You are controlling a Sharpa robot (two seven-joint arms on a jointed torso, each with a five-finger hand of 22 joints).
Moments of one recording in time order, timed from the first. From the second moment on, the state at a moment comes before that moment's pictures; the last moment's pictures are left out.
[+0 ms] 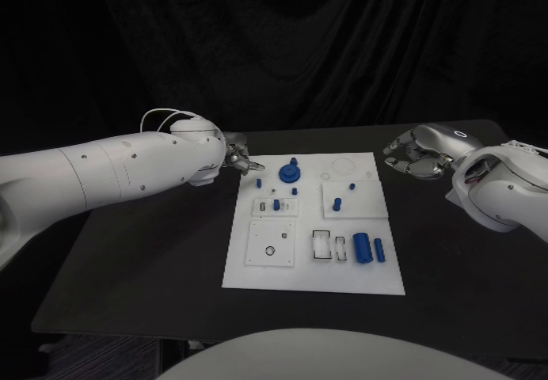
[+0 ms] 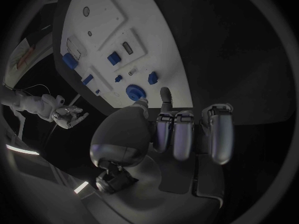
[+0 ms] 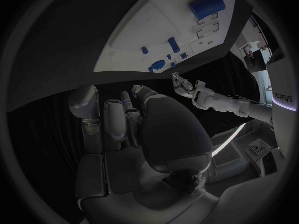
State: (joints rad) left arm 1.35 -0.60 -0.21 1.16 -1.24 0.08 -0.39; left_hand 1.06 0.10 -0.05 0.29 0.17 1.00 0.04 0.24 1.23 1.46 -0.02 1.57 1.31 1.47 -0.06 1.57 1.31 0.05 1.47 0.05 1.43 1.31; right arm 1.38 -1.00 -0.25 1.59 -1.44 -0.41 -0.18; right_hand 1.39 -0.01 0.29 0.19 0.37 0.85 0.14 0.10 0.15 1.45 0.04 1.45 1.31 1.47 -0.04 1.22 1.24 0.10 1.39 0.07 0.92 1.31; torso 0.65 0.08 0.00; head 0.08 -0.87
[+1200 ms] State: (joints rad) left arm 1.32 -0.57 -0.21 1.12 -1.21 0.09 -0.36; left_hand 1.11 0.11 -0.05 0.29 0.21 1.00 0.04 0.21 1.21 1.46 -0.02 1.57 1.31 1.47 -0.06 1.57 1.31 0.05 1.47 0.05 1.41 1.31; right arm 1.38 -1.00 -0.25 1.59 -1.44 -0.39 -0.19; right_hand 1.39 -0.01 0.29 0.19 0.37 0.85 0.14 0.10 0.15 1.45 0.04 1.45 1.31 1.47 -0.04 1.22 1.23 0.10 1.39 0.07 0.92 1.31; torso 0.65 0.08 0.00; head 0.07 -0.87
